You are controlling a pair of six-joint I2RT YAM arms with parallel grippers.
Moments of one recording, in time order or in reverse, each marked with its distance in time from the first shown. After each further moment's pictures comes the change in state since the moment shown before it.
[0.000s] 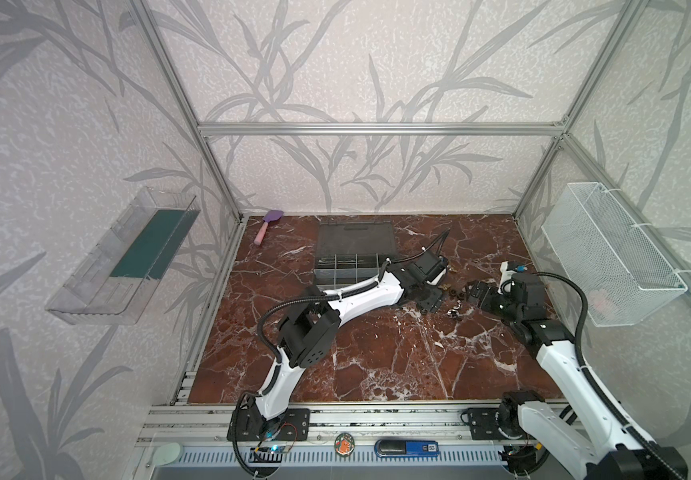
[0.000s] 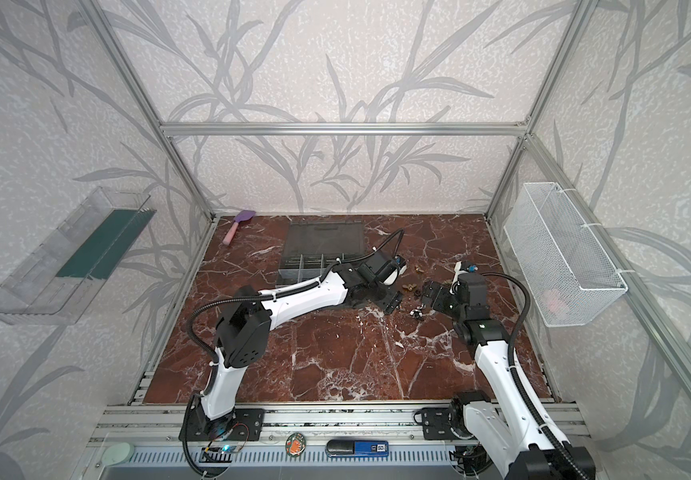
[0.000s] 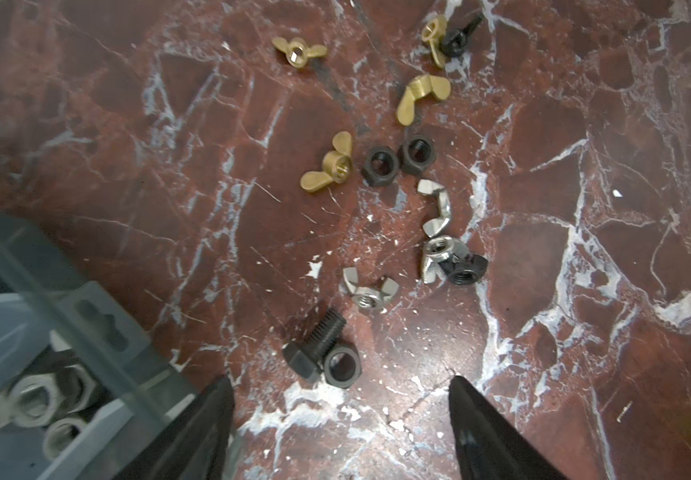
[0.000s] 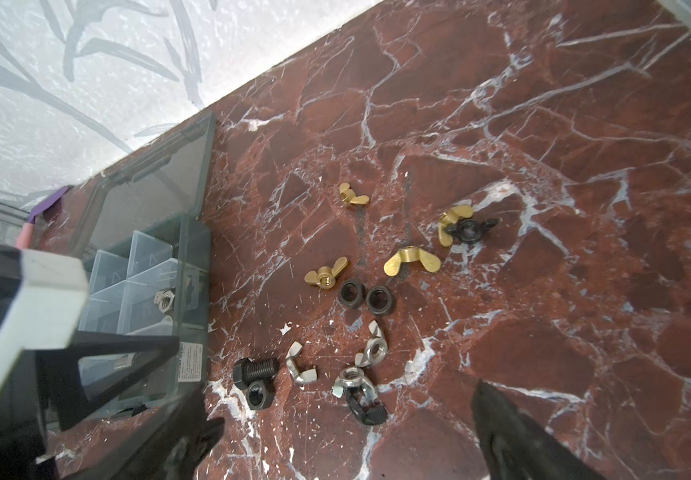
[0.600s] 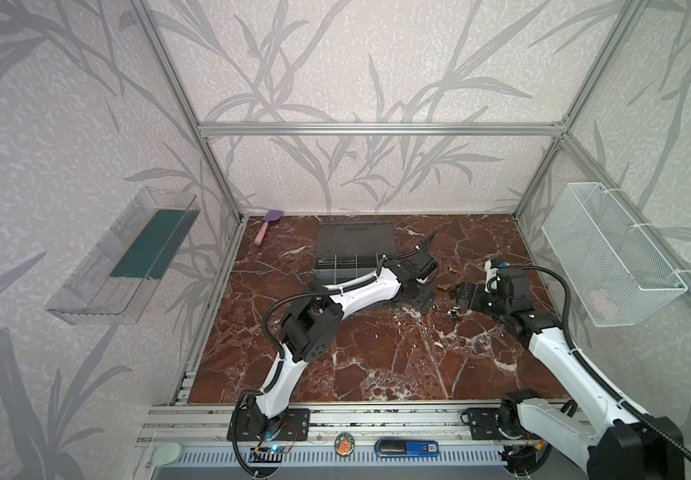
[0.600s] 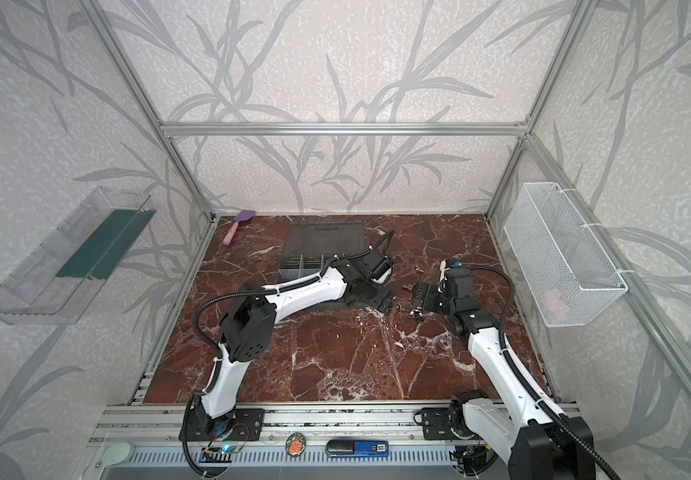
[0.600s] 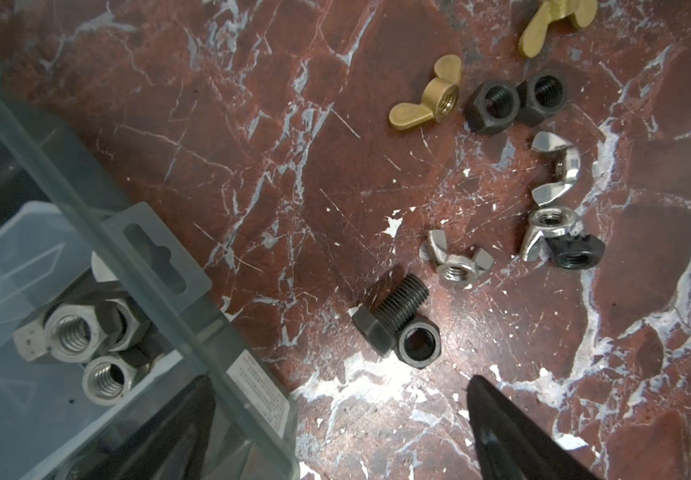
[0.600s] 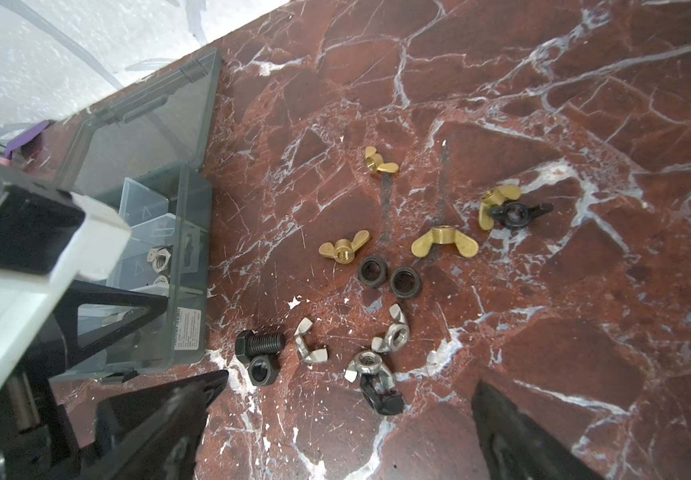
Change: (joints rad) left arm 0.043 0.017 0.007 -0.103 -0.077 -0.049; right arm 0.104 0.117 0.048 -0.017 0.007 -0.041
